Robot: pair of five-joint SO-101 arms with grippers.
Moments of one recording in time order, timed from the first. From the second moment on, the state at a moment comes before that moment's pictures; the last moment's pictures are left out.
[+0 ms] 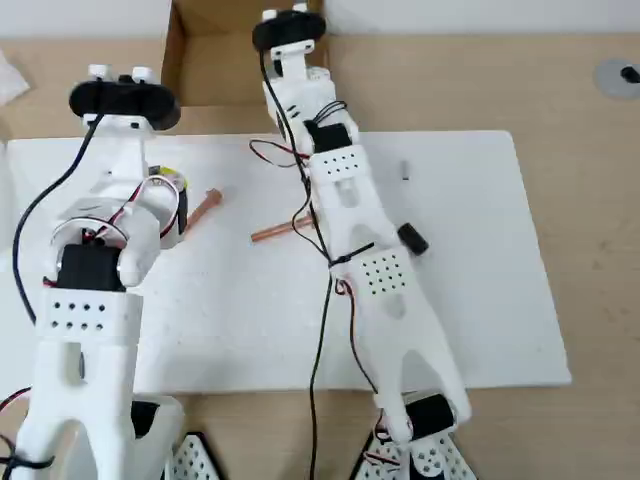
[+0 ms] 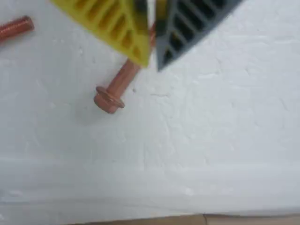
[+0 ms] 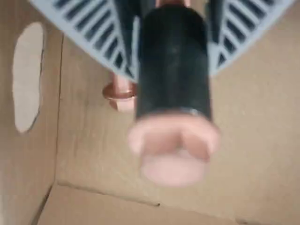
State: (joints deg) left arm -0.4 -42.3 35.6 53.8 -12.1; right arm -21.3 81.5 -84.4 33.5 -8.2
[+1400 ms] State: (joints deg) left arm 0.9 -42.3 35.6 60.3 -3.8; right arm -14.7 47.8 -94.0 93.6 0.4
